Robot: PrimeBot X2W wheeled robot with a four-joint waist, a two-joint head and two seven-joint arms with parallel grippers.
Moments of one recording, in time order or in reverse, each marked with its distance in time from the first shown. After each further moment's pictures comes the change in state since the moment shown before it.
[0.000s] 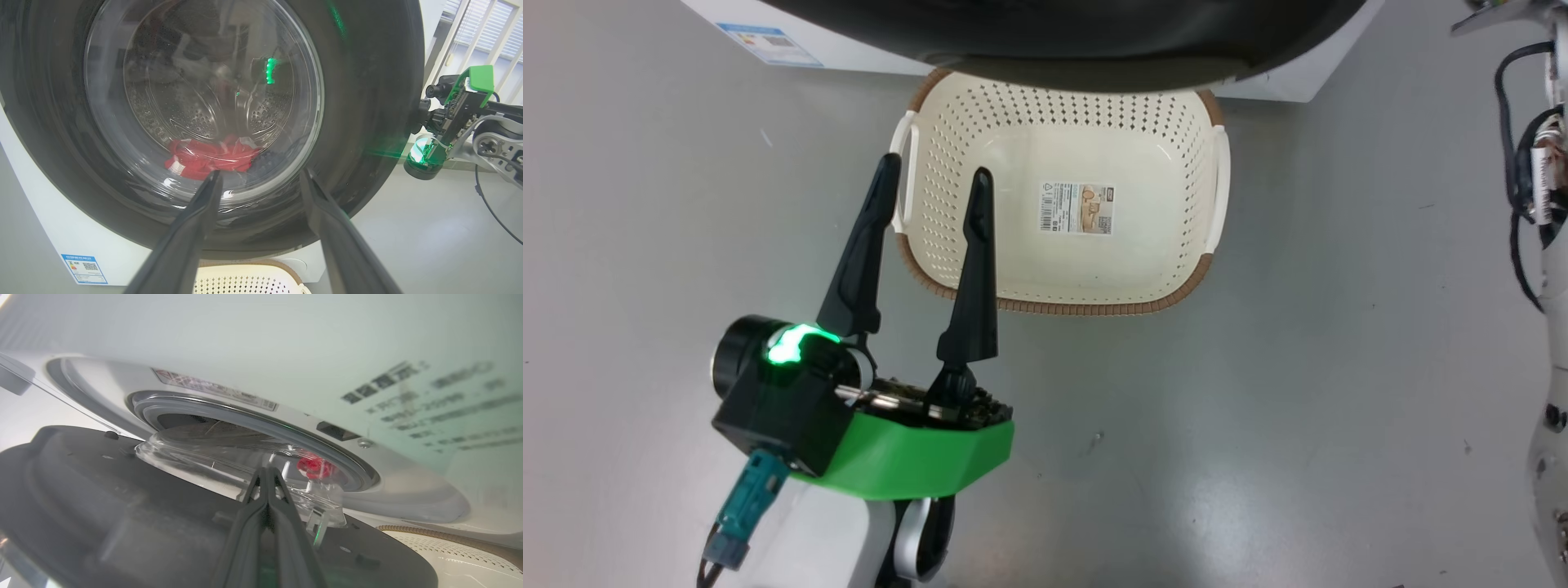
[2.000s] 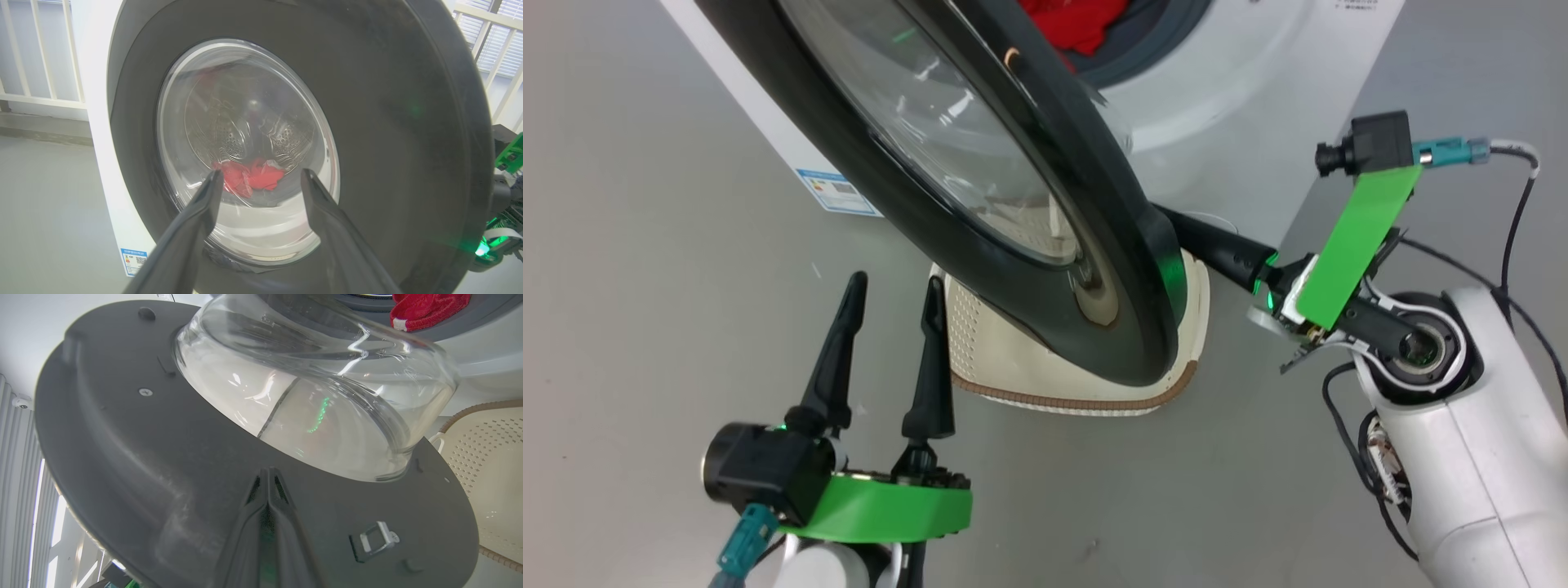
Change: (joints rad) left arm 0.186 0.001 0.080 0.064 0.004 -0.021 0.000; right arm 0.530 0.071 0.174 -0.252 0.105 0.000 0.072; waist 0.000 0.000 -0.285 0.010
